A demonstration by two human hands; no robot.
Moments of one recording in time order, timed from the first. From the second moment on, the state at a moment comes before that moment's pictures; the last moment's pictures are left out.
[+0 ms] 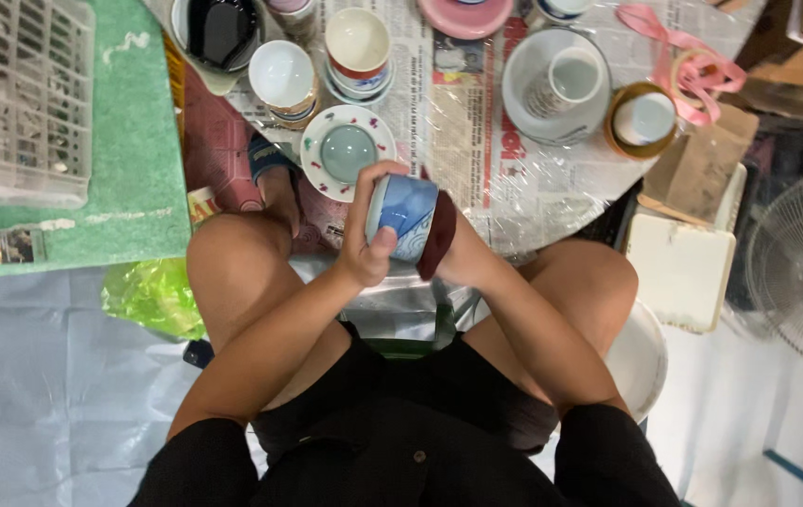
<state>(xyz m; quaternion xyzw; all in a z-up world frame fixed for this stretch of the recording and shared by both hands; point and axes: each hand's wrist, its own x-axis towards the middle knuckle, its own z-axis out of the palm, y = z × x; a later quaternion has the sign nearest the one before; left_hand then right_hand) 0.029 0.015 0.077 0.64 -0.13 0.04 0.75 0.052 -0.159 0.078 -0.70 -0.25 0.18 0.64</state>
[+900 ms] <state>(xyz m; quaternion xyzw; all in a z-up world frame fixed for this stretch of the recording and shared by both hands) 0.024 -0.006 0.064 0.73 -0.16 -0.02 0.67 0.016 -0.196 0.024 -0.62 -0.06 0.26 0.74</state>
